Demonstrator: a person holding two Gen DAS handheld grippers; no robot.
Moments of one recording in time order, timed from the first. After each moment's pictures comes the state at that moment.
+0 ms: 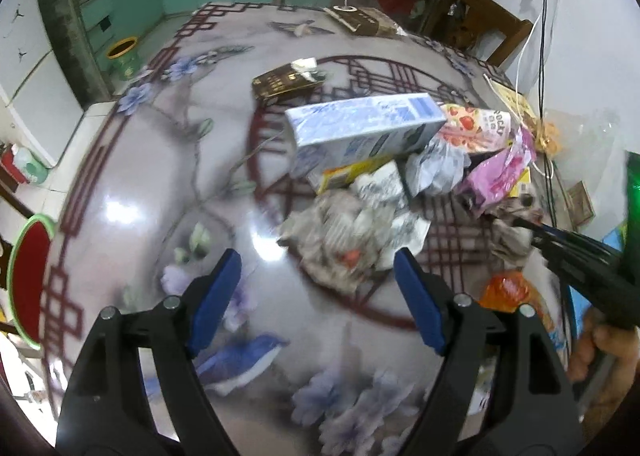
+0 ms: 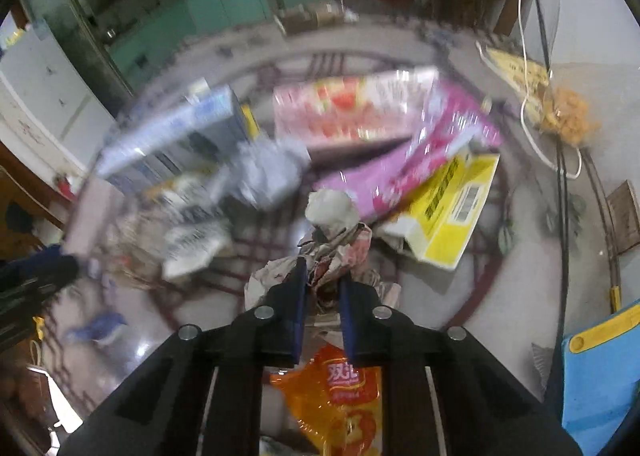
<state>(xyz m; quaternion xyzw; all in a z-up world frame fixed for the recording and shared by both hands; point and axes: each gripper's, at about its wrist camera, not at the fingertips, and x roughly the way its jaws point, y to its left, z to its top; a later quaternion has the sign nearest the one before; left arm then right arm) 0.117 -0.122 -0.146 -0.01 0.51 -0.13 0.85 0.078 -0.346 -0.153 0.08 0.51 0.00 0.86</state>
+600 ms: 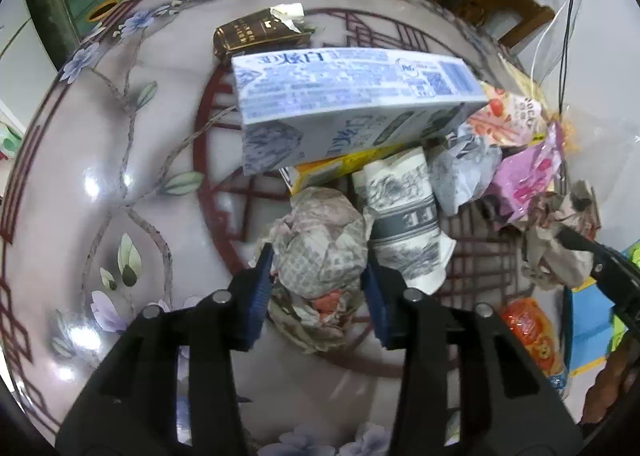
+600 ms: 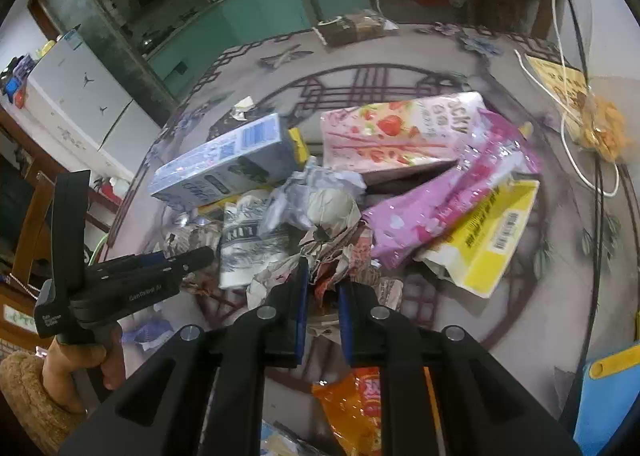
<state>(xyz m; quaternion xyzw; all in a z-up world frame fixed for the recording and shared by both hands) 0.164 -0.141 -0.202 -0.05 0.57 -0.15 0.81 0.103 -0.340 -0.142 0.11 0.51 0.08 0.85</state>
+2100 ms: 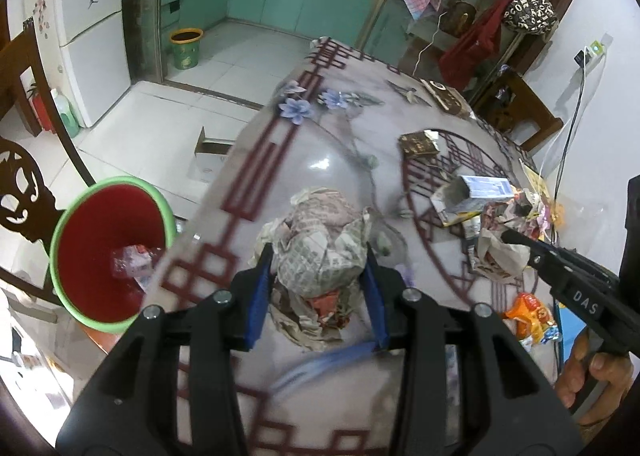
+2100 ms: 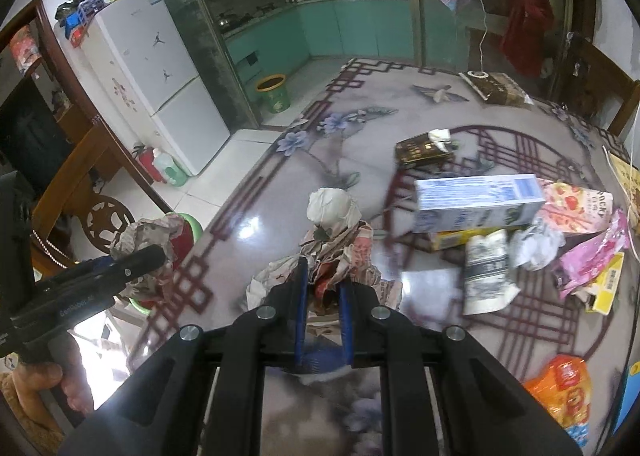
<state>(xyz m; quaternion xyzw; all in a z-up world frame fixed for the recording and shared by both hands) 0.074 0.112 -0.103 -0.12 0.46 -0.07 0.88 0.087 -0.096 -0.090 0.04 0.46 0.15 0.87</state>
